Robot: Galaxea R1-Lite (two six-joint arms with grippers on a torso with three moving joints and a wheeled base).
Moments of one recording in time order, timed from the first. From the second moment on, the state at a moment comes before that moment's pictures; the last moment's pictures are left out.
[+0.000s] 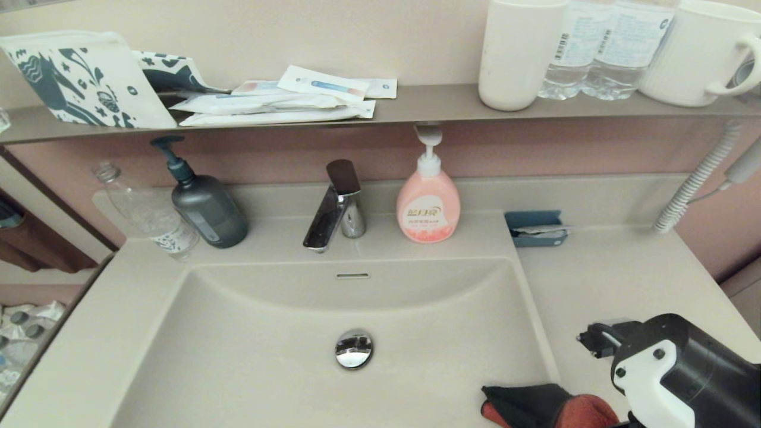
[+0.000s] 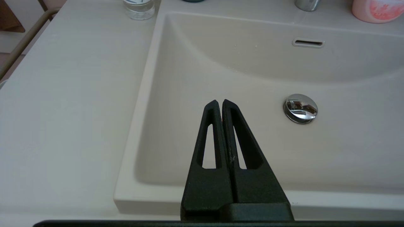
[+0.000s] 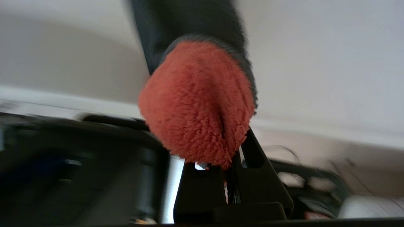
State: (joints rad) left arm 0.00 0.00 0.00 0.00 0.03 -0.09; right arm 0.94 1.45 -0.89 0.60 -0.28 0.72
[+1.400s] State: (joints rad) left arm 0.00 0.00 0.00 0.00 0.03 -0.09; right arm 0.46 1.76 -1.10 0.49 -0.37 0.56
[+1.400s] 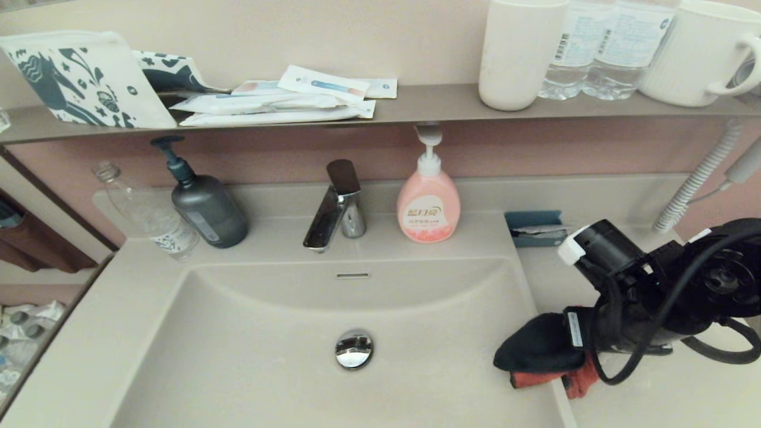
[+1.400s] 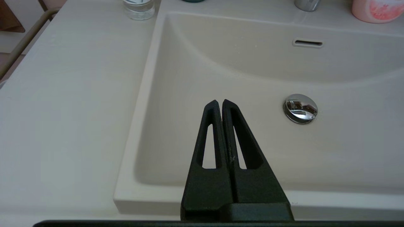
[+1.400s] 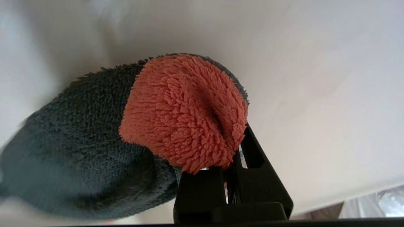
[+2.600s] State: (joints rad) left arm 0.00 0.00 0.00 0.00 0.03 -0.09; right arm 0.48 1.76 -1.43 0.68 -0.37 0.60
